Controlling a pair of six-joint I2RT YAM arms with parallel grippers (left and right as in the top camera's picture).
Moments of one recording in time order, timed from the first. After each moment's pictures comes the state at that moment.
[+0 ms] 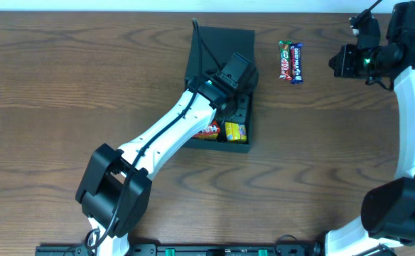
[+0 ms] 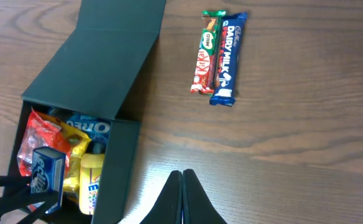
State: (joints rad) left arm -0.69 1.94 1.62 -0.86 0.07 -0.52; right arm -0.19 1.76 1.75 -1.07 -0.41 -0.08
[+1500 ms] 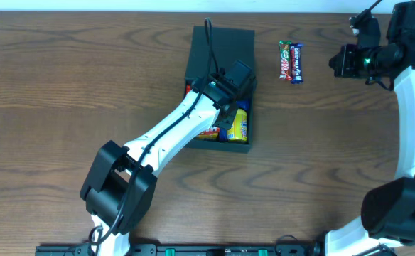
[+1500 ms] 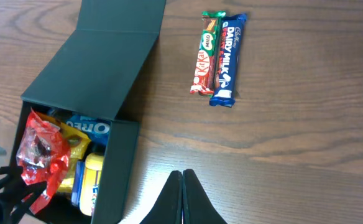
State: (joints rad) left arm -0.70 1.97 1.62 -0.97 -0.19 -0.32; right arm -0.19 1.76 1.75 -1.06 -0.41 -0.08
